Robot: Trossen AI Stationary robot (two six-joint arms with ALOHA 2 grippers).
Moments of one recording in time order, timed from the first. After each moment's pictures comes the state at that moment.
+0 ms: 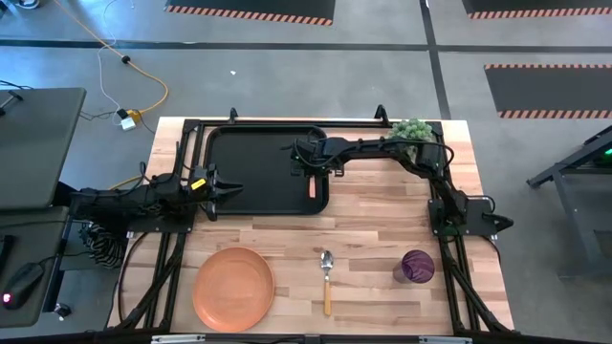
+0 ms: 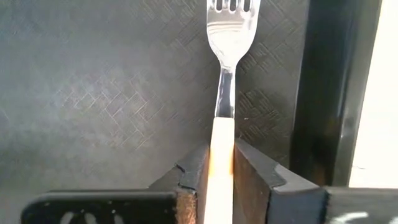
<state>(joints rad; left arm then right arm) 0.04 0.03 0.01 0.03 -0.14 -0.31 -0.29 2.20 1.66 -0.71 0.10 1.20</state>
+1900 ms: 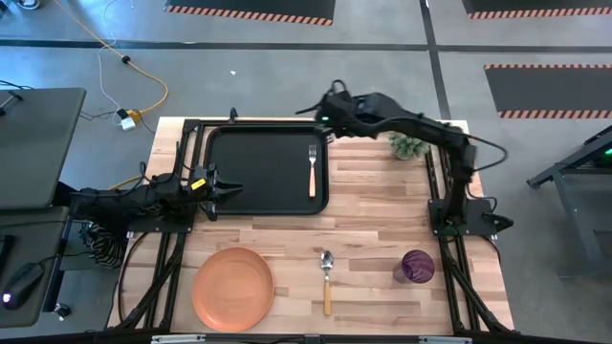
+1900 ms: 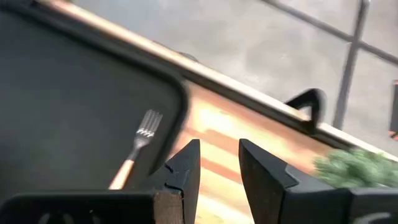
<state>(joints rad) 0.04 0.03 0.01 0.03 -0.14 -0.31 -0.30 1.84 2.03 -1.34 0.55 0.71</state>
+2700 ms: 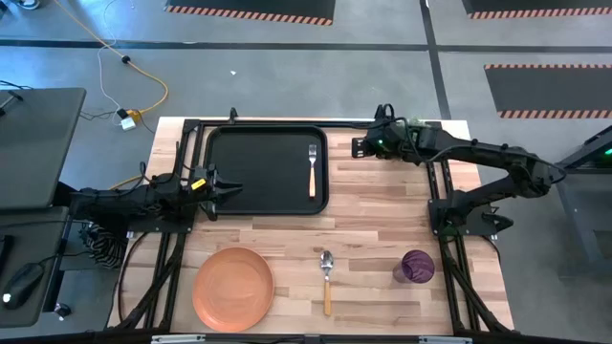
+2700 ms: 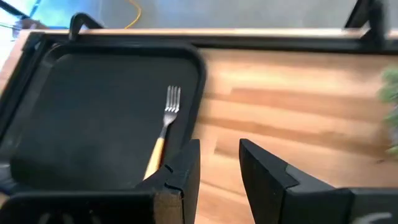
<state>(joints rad) 0.04 0.03 0.01 0.03 -0.15 -0.31 -0.32 1.28 1.10 -0.71 0.35 0.96</state>
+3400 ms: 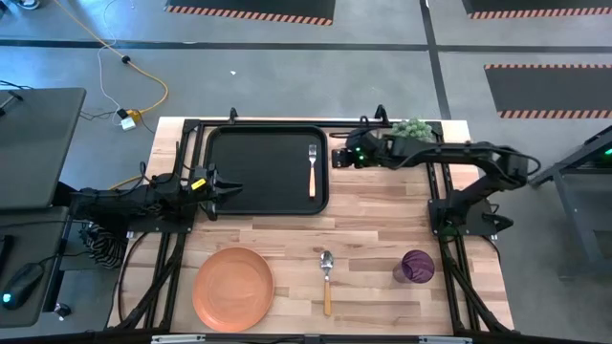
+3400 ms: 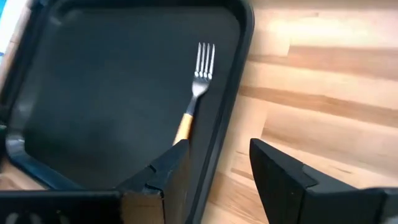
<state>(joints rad) 0.04 0.03 0.01 0.03 -0.15 -0.31 -0.32 1.50 1.03 -0.41 0.19 0.96</state>
